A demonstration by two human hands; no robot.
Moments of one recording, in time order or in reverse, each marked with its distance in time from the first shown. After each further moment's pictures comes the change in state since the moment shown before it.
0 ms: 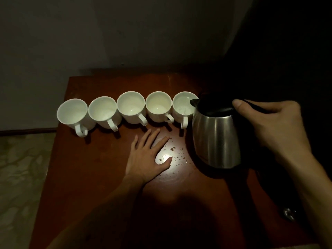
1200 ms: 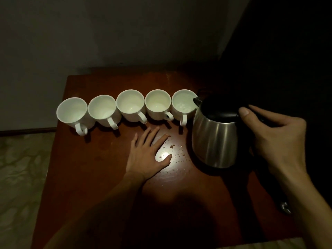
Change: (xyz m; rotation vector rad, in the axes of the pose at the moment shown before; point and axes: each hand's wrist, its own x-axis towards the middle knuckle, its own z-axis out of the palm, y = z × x) left_hand 0.001 0.000 -0.001 0.012 -0.034 -0.005; right_hand -0.031 0.015 0.002 0.146 0.121 -0.077
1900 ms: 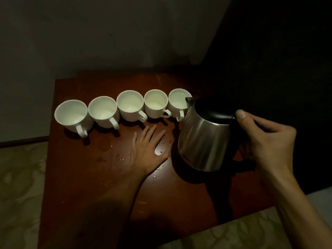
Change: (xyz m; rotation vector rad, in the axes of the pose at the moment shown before) left_hand 0.000 -0.008 -0.006 -0.191 -0.026 0.045; right_hand -0.075 -0.020 0.009 0.153 0.127 -0.064
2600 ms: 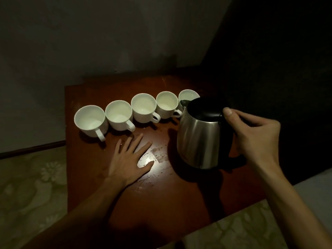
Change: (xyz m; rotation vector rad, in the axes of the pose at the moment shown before) left_hand -0.047 -0.102 -0.043 0.219 -0.061 0.165; right_hand -0.039 -0.023 0.053 -0.087 0.035 -0.013
